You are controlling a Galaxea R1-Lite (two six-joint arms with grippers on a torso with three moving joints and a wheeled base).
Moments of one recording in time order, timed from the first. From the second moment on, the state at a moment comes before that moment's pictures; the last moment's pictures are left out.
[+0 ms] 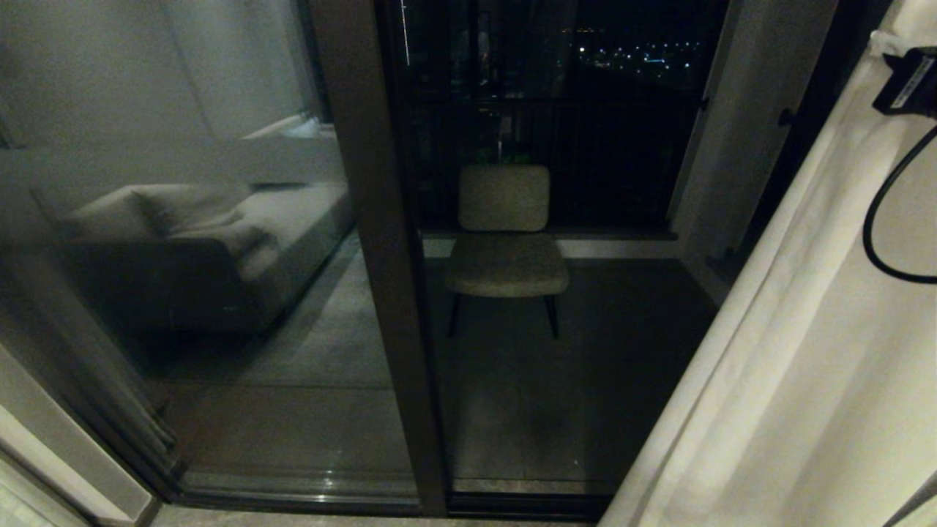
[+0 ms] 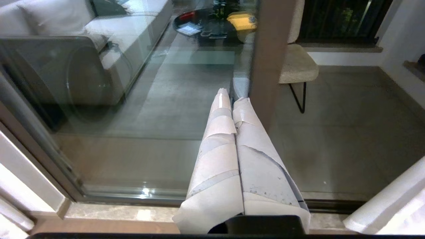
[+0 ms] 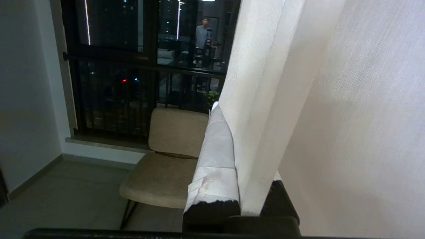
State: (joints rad) left arm 0.00 0.00 -0.01 0.01 0.01 0.00; right arm -0.08 1.57 -1.18 -0.74 0.14 -0.07
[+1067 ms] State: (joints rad) left arm 0.00 0.00 0.00 0.01 0.01 0.00; right arm -0.05 1.65 -1.27 -0.74 0.14 -0.08
